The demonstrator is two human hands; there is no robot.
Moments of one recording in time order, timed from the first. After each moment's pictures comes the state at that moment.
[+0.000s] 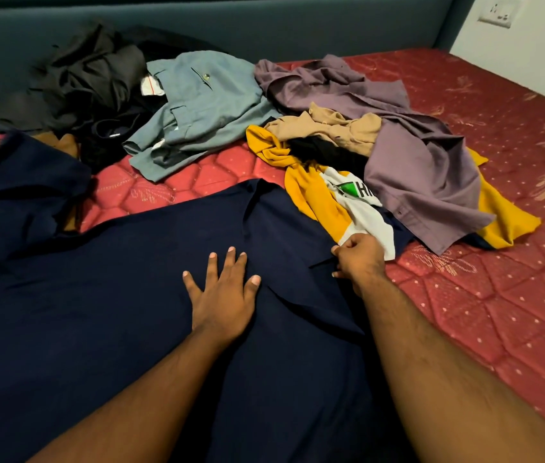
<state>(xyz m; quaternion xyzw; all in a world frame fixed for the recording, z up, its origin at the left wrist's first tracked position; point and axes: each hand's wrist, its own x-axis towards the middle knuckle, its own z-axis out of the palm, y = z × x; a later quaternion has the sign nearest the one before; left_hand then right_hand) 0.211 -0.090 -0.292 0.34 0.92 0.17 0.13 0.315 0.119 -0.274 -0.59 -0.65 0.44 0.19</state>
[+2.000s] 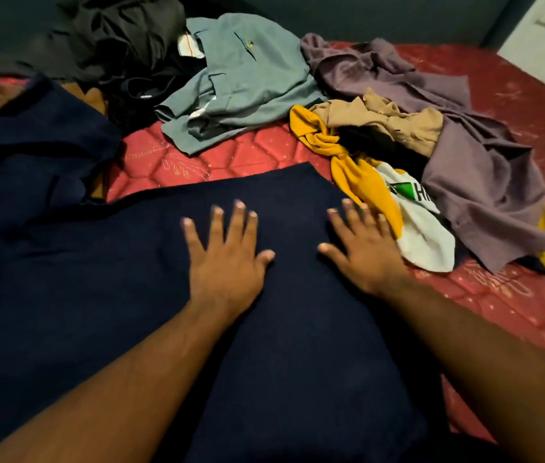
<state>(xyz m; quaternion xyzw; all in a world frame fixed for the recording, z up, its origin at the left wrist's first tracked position) 0.147 -0.110 -0.291 0.37 0.93 0.02 -0.01 0.275 0.088 -0.276 -0.26 -0.97 0.03 -0.03</state>
